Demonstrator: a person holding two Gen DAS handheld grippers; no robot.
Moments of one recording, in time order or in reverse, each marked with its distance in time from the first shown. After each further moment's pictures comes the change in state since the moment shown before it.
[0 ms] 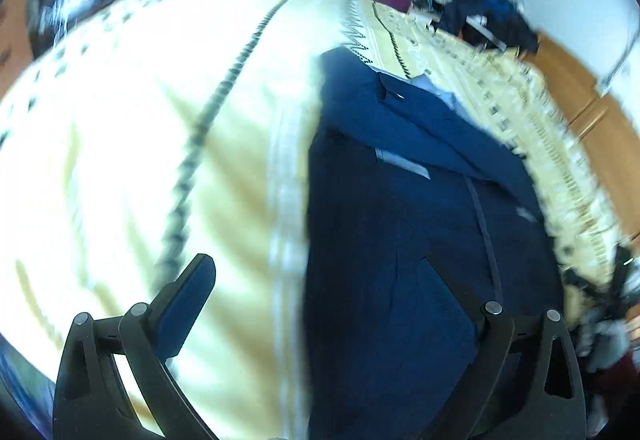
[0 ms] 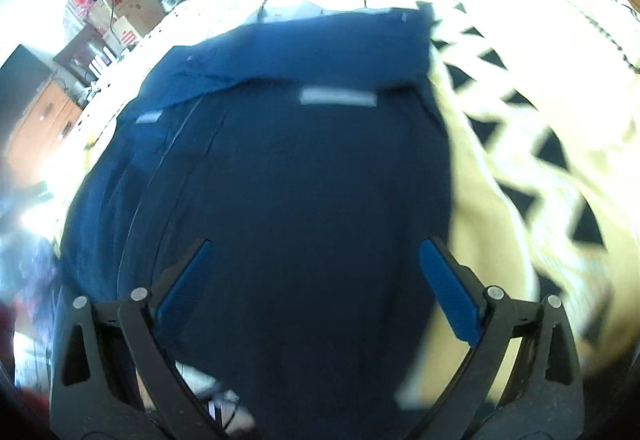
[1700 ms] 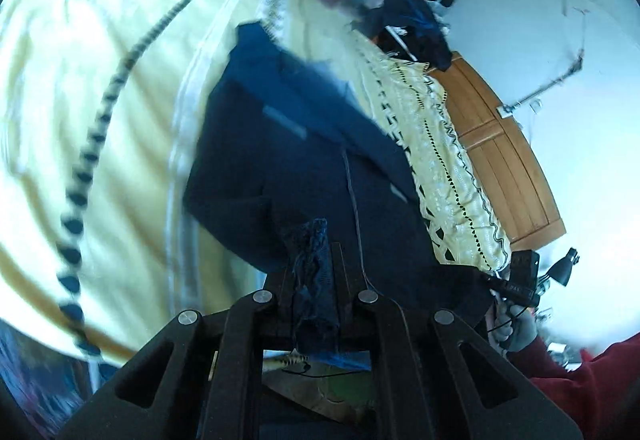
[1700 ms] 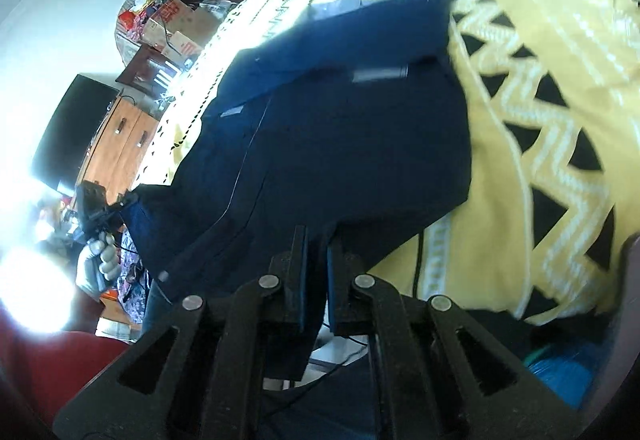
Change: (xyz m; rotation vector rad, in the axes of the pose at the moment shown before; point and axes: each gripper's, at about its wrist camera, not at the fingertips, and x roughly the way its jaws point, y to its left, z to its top) left arm -0.038 -0.006 -0.042 -0.102 0.082 -0.423; right arm -0.061 -0.037 -0.020 0.102 0.054 0.334
